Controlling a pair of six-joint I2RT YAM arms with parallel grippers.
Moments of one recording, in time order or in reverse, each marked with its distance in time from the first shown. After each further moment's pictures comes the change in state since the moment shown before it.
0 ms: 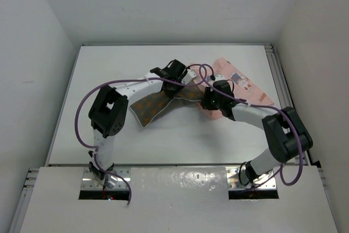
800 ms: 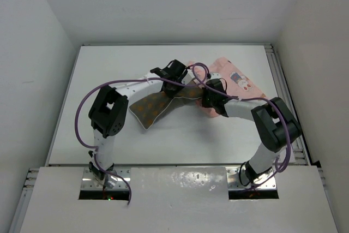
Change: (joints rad) left arm -0.001 0.000 0.000 0.000 -0.006 0.004; right arm 0.037 0.143 0.077 0.047 0.144 0.000
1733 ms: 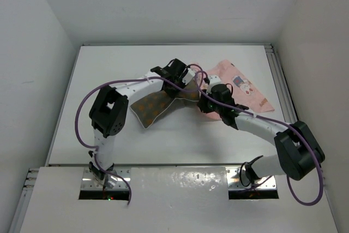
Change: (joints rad) left arm -0.003 0.003 0.019 -0.016 0.041 -0.039; right arm 0.085 -0.319 -0.140 -0.026 -0.112 -0.129
